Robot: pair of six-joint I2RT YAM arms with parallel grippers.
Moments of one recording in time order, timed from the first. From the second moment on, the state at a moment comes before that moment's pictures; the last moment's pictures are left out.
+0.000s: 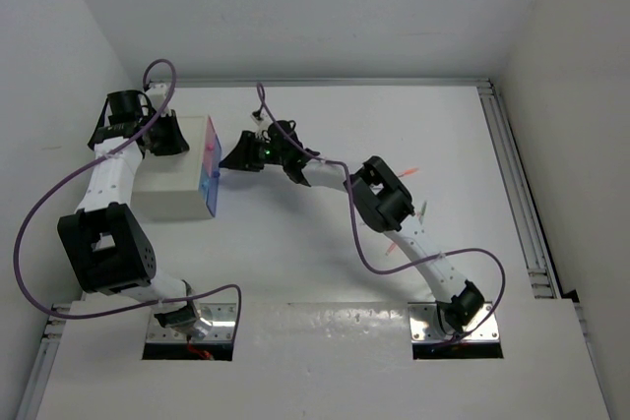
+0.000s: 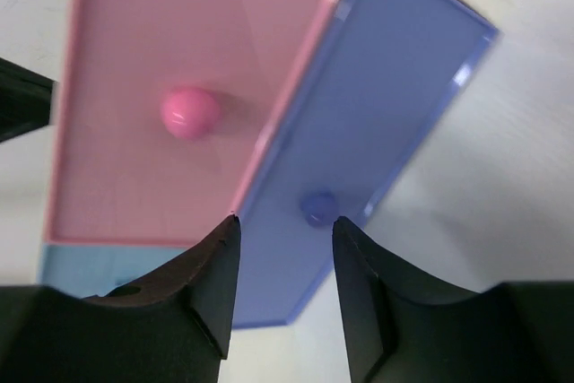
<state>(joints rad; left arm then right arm) 0.27 1.51 1.25 -0.56 0.40 0.10 0.76 2.65 1.96 0.47 -0.50 0.90</state>
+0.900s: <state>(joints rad) 0.28 1.51 1.24 -0.55 0.49 0.10 0.76 2.71 1.96 0.53 -0.58 1.12</state>
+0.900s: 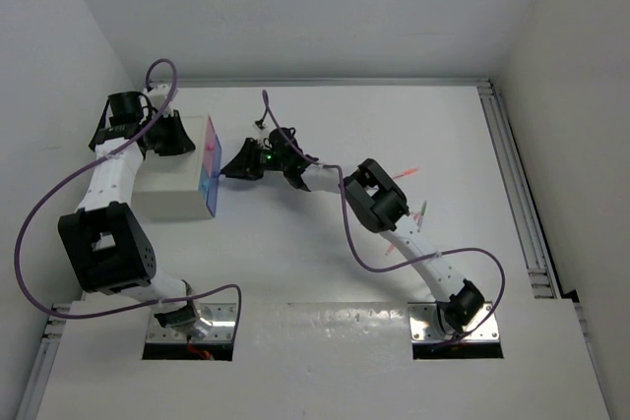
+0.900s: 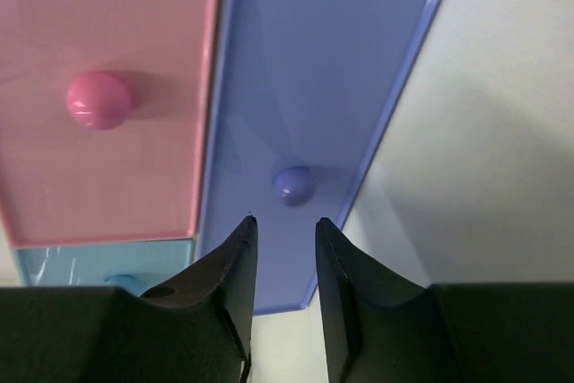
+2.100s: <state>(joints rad) 0.28 1.57 1.24 -0.48 0.59 0.04 0.77 2.83 2.11 0.56 -0.56 1.15</state>
